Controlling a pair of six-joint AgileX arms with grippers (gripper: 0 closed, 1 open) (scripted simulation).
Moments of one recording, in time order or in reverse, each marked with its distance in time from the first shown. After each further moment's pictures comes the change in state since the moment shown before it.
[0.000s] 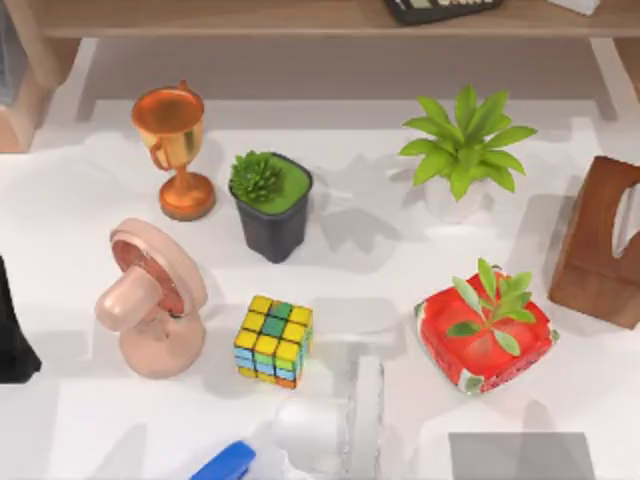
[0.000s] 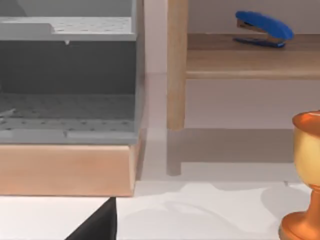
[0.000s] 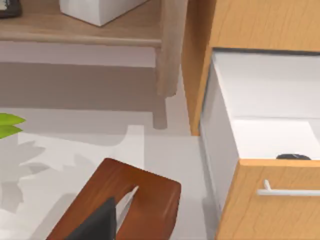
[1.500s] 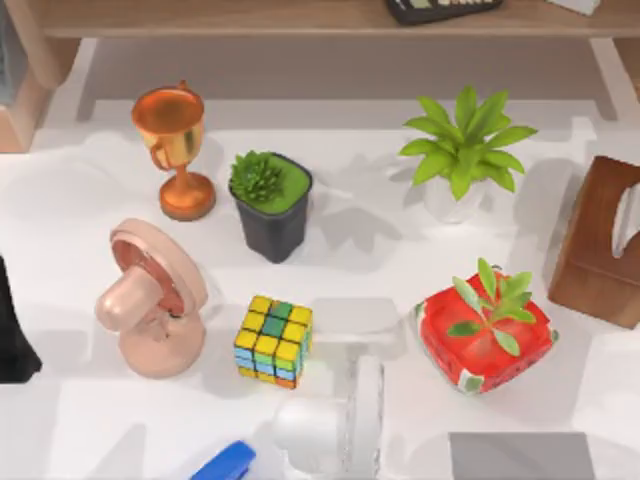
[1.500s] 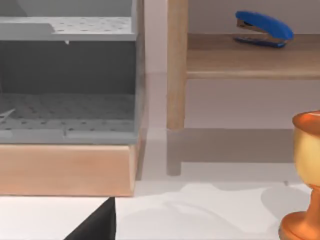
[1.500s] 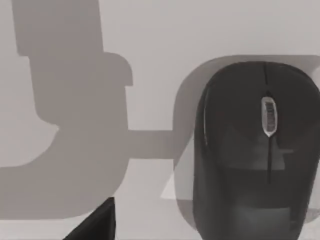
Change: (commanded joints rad) left arm 0.000 0.000 0.000 0.000 0.000 0.000; right arm -0.289 2.067 1.979 -1.085 -0.019 -0.349
